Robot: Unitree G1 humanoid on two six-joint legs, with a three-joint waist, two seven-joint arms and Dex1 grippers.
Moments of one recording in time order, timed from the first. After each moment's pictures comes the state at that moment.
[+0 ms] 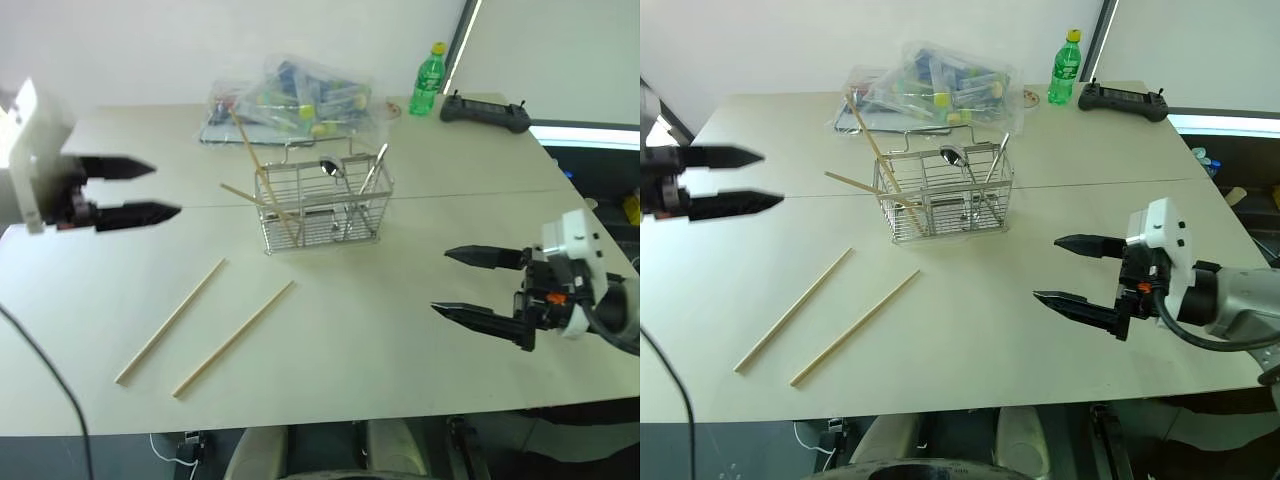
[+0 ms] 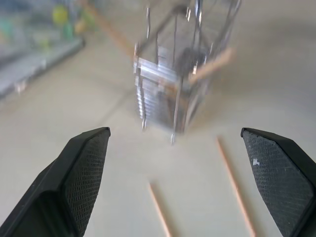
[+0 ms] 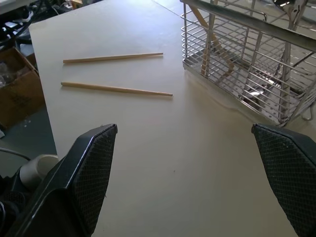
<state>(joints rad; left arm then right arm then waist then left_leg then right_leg) -0.36 1.28 0.35 -0.15 -0.71 0.85 -1.17 0.01 -0.92 -0.51 -0.67 0.91 0.83 0.93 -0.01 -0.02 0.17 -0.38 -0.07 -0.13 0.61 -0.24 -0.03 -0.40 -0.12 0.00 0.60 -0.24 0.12</state>
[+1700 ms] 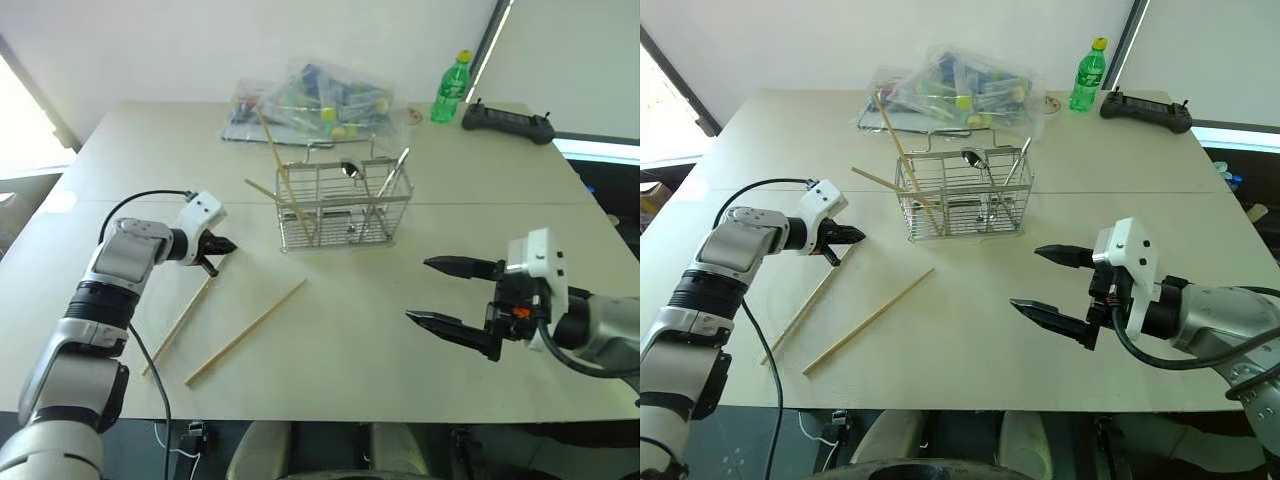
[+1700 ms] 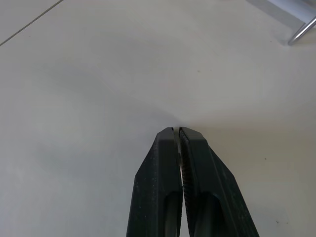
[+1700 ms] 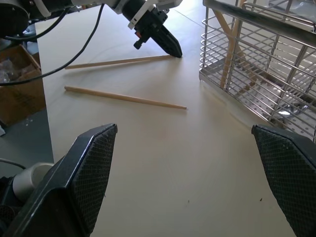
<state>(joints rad) -0.72 0.69 -0.19 0.46 -0.10 0.59 -0.95 0.07 -0.92 -0.40 -0.74 0.93 0.76 0.80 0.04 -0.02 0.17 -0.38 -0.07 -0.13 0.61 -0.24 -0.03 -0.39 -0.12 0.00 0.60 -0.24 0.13</state>
